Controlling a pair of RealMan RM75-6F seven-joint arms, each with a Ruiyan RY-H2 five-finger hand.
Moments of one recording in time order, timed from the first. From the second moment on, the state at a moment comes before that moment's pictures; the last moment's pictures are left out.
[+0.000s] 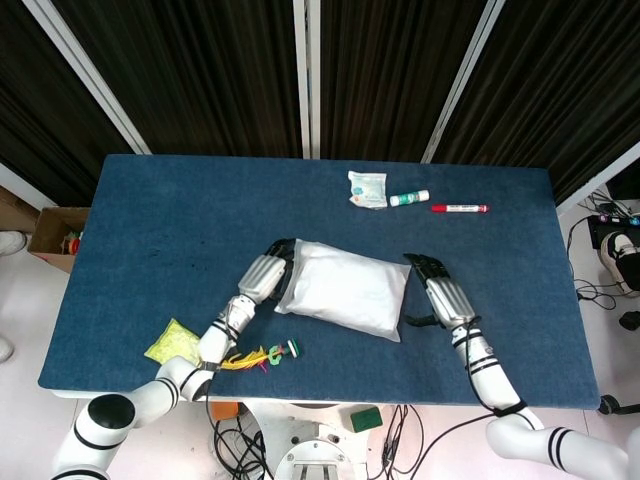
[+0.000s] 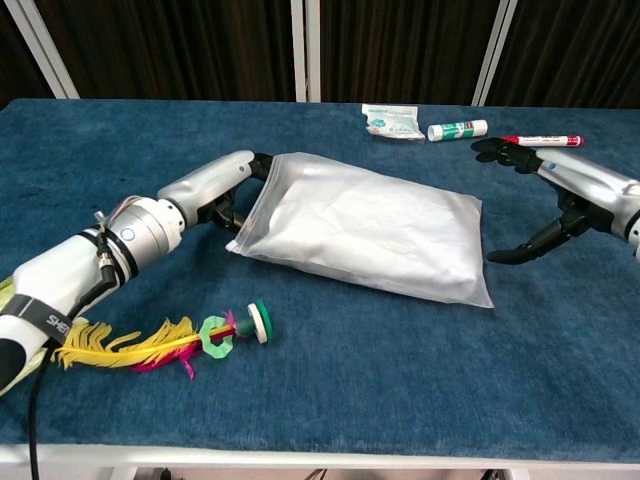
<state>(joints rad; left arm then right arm) -0.81 -2.09 -0.13 -0.61 1.49 1.02 -0.57 0.48 -1.57 0.14 -1.36 -1.36 1.04 0.15</state>
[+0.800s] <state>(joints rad) -0.78 -1.98 -0.12 -0.77 1.47 1.01 -0.51 0.80 -1.53 0.18 -1.19 -1.13 0.68 -0.32</state>
